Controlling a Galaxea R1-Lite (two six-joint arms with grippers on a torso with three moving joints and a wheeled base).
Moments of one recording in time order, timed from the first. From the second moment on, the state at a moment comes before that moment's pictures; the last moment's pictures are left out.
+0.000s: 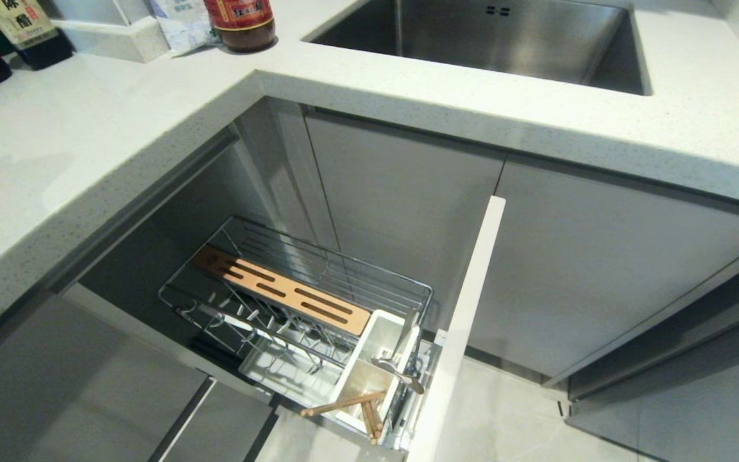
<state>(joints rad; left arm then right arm) 0.27 1.37 -1.96 1.21 0.23 -0.21 0.00 0.00 0.00 0.00 -0.01 0.04</state>
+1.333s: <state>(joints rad) 0.29 1.33 -1.95 0.98 0.27 -0.30 0.00 0.00 0.00 0.00 -0.01 0.04</state>
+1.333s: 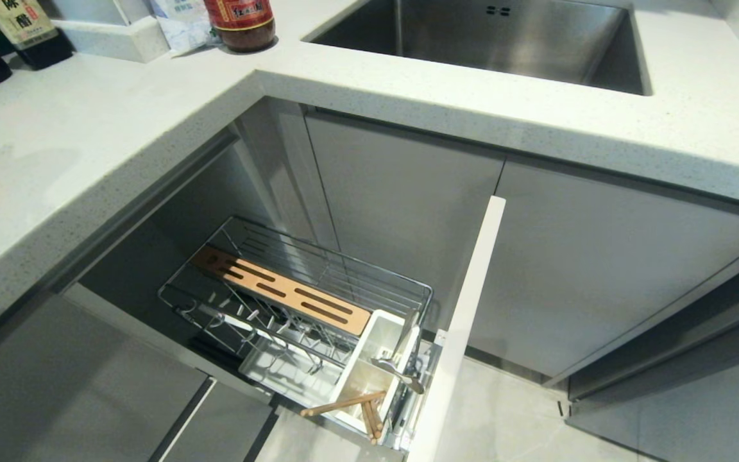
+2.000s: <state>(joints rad) 0.01 1.11 -1.80 0.46 0.30 -0.66 0.00 0.00 0.00 0.00 -0.01 0.04</state>
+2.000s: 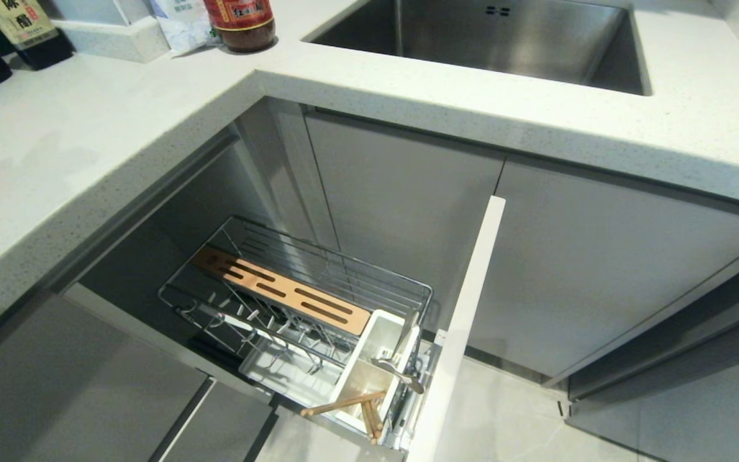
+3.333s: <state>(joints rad) -0.78 1.34 -1.42 0.47 0.56 -0.74 0.00 0.00 0.00 0.00 -0.01 0.04</state>
